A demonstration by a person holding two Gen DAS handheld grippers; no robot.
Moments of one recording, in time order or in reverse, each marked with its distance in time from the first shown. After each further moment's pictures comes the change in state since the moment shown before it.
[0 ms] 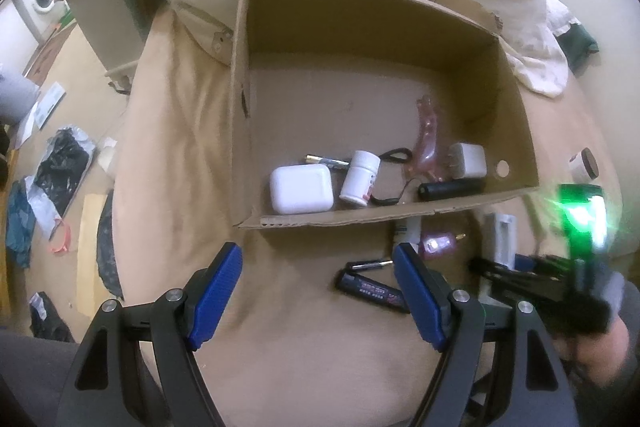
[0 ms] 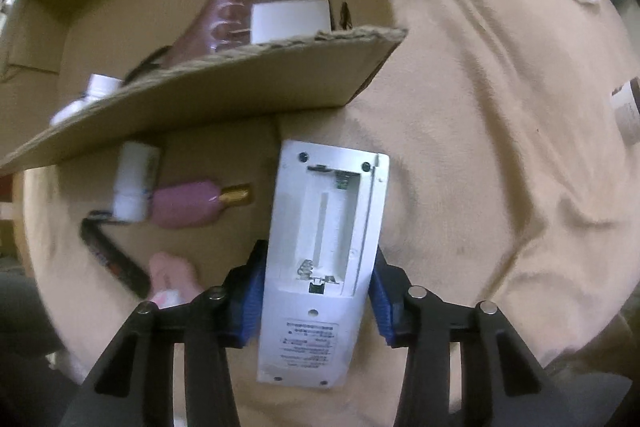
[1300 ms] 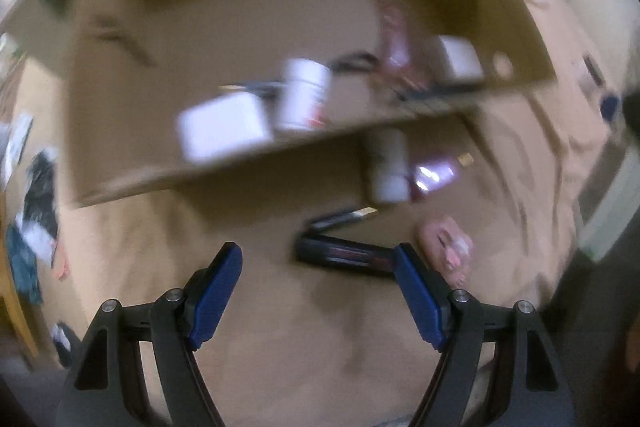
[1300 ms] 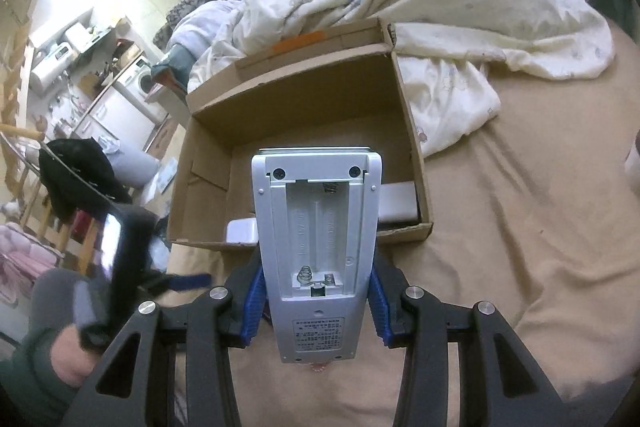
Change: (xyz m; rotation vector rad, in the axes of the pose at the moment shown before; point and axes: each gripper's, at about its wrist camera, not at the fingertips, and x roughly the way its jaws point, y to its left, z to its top) left arm 0.074 -0.049 -0.024 0.241 0.202 -0.020; right arm -0.090 0.022 -0.023 -0.043 -0.463 0.382
